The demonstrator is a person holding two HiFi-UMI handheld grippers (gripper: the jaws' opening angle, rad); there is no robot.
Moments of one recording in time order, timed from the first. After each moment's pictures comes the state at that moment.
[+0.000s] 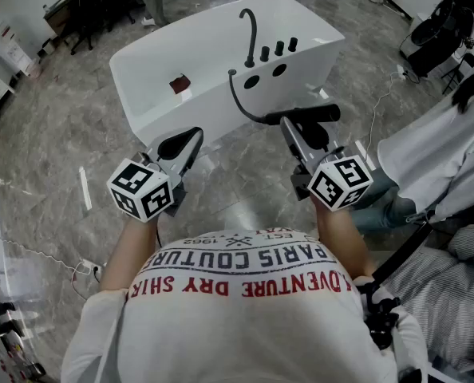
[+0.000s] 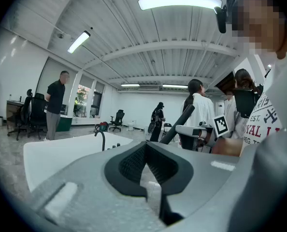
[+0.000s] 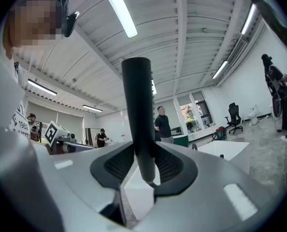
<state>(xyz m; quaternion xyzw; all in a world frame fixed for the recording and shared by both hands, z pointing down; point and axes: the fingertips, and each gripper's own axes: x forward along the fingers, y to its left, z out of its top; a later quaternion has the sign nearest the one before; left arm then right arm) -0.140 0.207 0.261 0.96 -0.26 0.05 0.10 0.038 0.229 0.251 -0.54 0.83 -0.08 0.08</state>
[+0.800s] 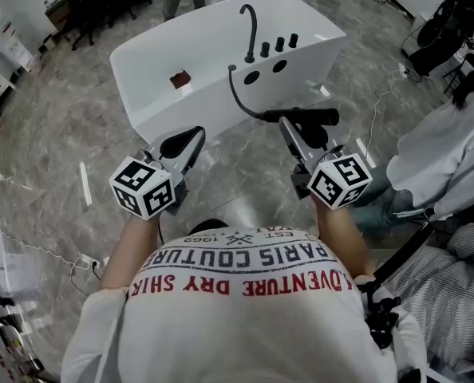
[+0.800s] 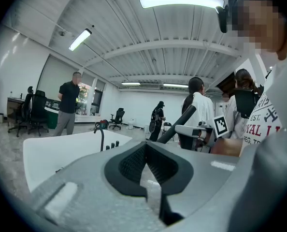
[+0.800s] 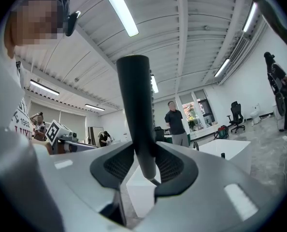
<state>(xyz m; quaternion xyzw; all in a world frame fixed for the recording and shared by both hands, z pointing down) -0.132 0.214 0.271 0.96 -0.26 0.06 0.11 0.040 0.235 0.260 -0.53 0.84 -0.08 0.07</state>
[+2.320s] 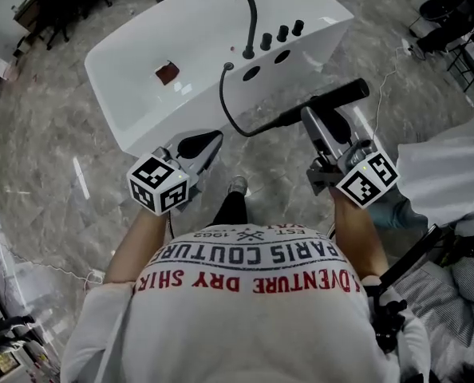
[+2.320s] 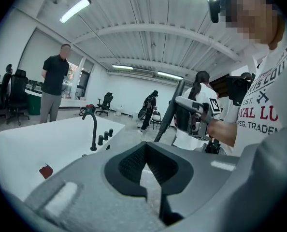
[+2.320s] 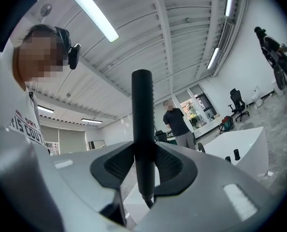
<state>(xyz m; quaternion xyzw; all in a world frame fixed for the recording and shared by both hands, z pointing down) -0.082 0.067 0.358 0.97 -0.15 0.12 0.15 0.078 0.095 0.261 -0.52 0.83 -0.12 0.15</state>
